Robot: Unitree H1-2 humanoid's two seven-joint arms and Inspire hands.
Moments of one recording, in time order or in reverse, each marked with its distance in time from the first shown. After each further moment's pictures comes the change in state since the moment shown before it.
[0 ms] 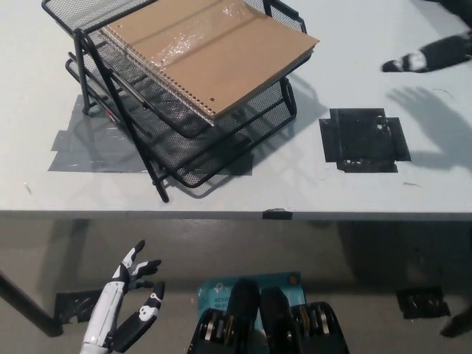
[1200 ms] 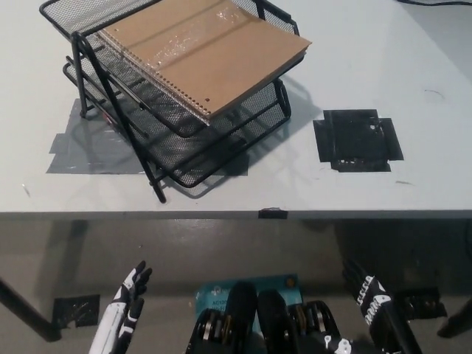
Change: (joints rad) left_arm 0.055 -0.003 -0.040 0.050 -0.102 -0.043 0.002; right_arm 1.079 0.712 -0.268 -0.167 0.264 -0.251 -0.153
